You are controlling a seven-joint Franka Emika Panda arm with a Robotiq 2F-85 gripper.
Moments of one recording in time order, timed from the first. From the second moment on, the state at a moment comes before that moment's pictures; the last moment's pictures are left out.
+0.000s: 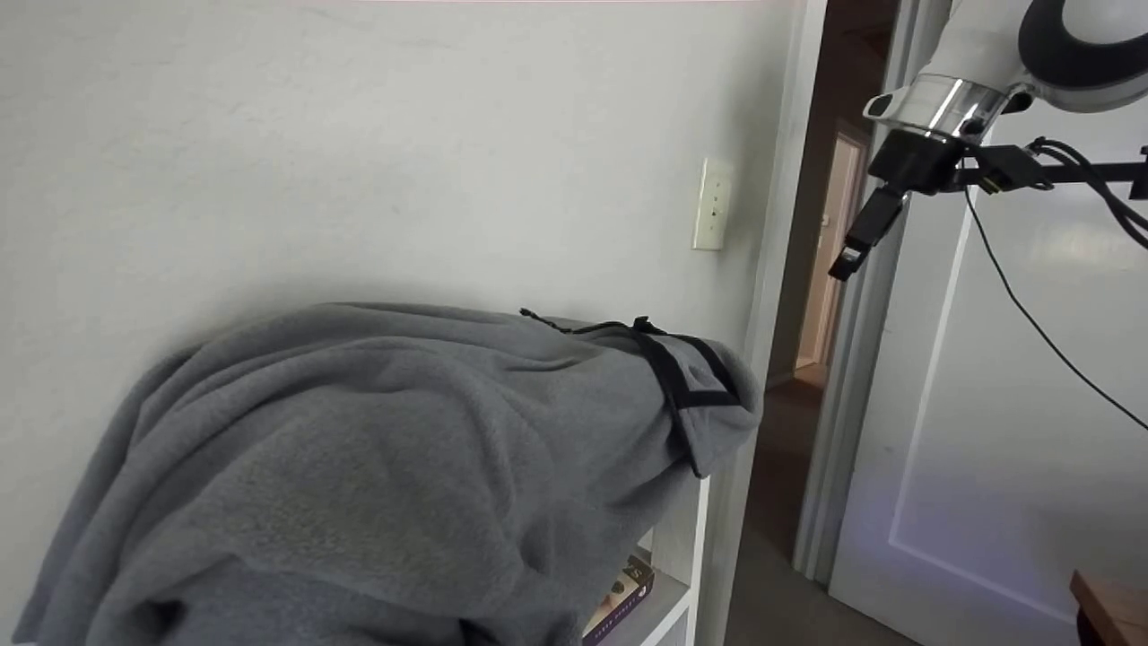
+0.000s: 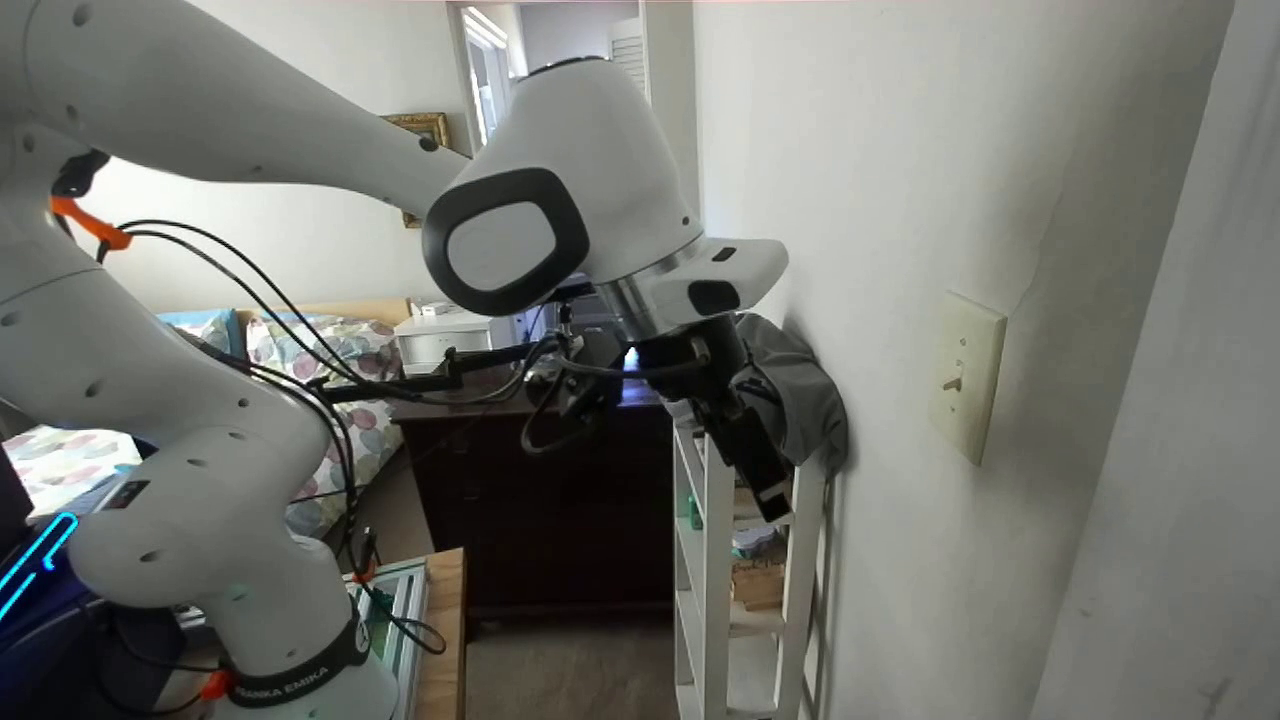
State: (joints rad) arm -0.18 -0.50 -0.17 -2.56 -0.13 2.47 -0.18
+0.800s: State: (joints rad) arm -0.19 -0.47 -0.14 -2.56 -0.13 2.71 -0.10
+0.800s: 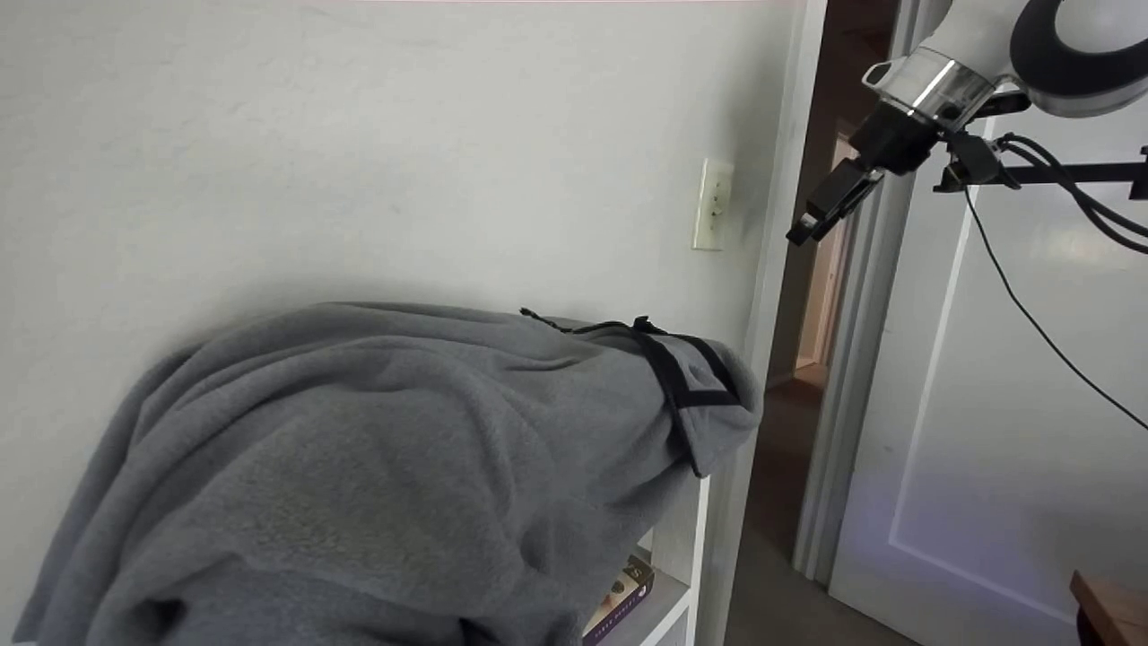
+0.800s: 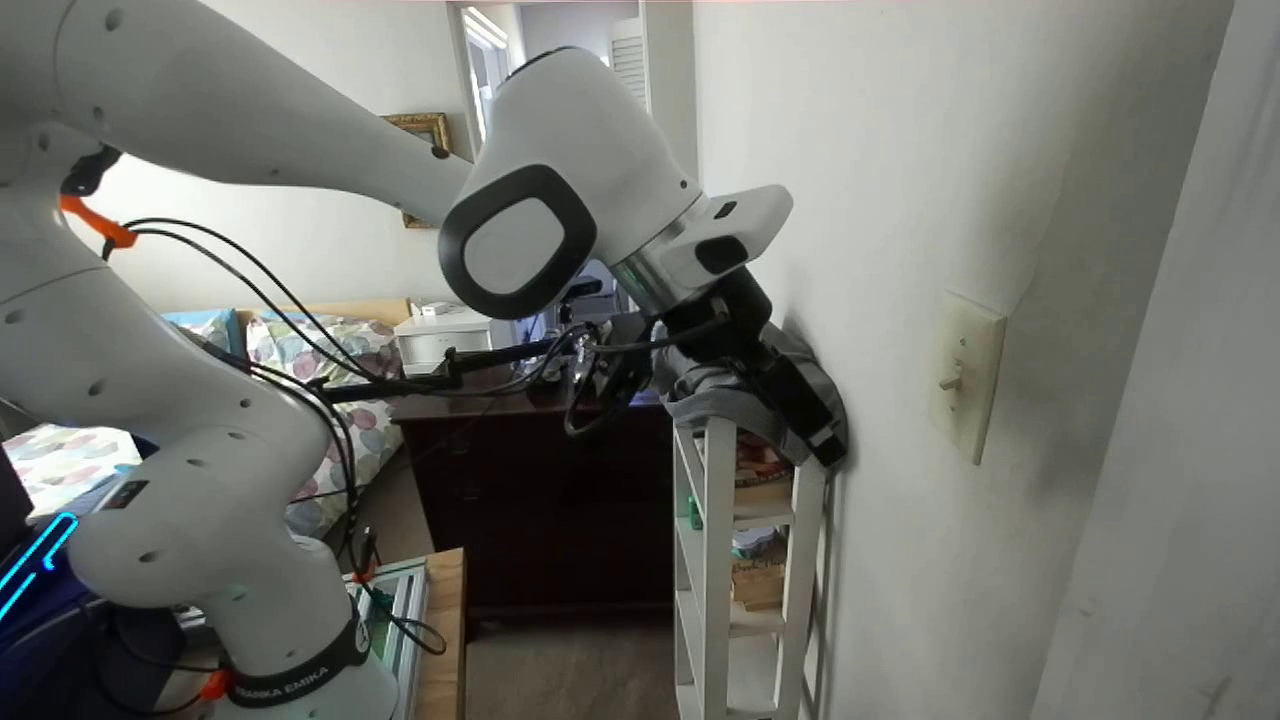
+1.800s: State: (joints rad) arm -0.20 -0.32 -0.09 -2.36 -0.13 2.63 0.06
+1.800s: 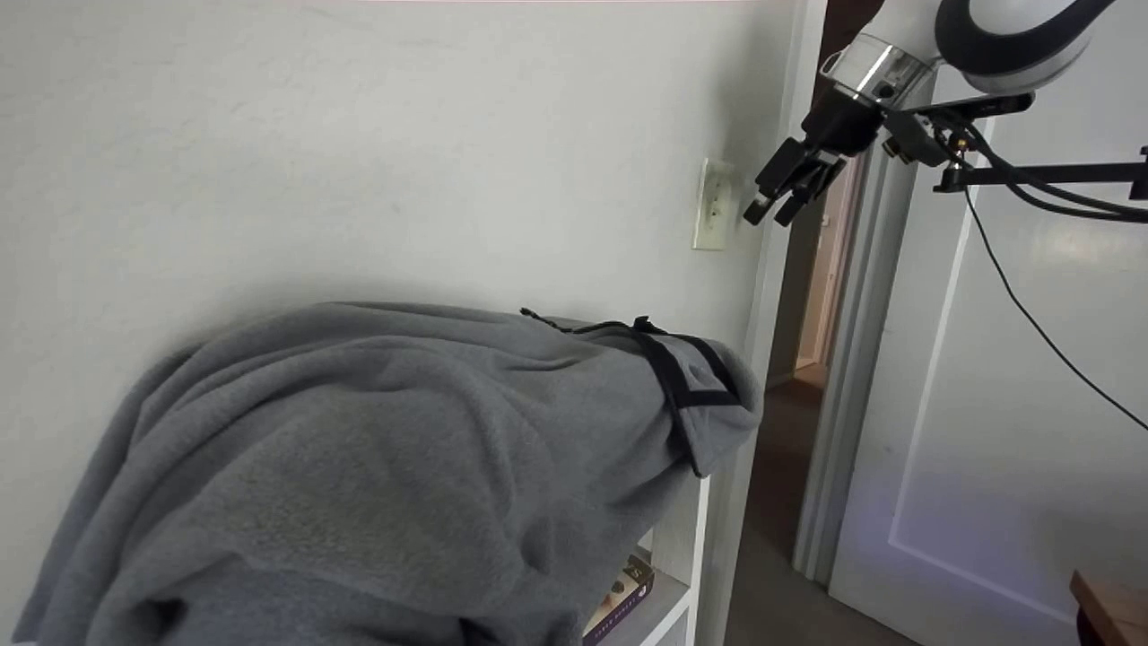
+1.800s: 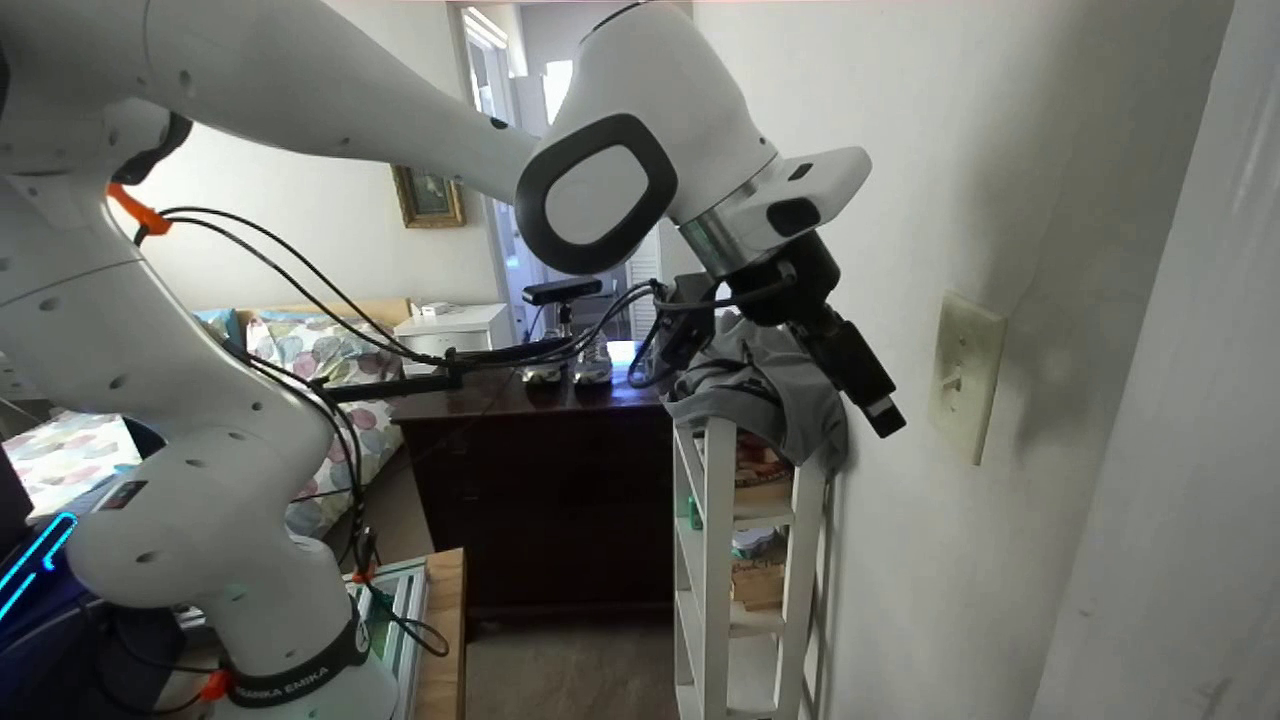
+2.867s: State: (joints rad) arm -0.21 -0.26 -0.09 -2.30 -0.14 2.66 0.09
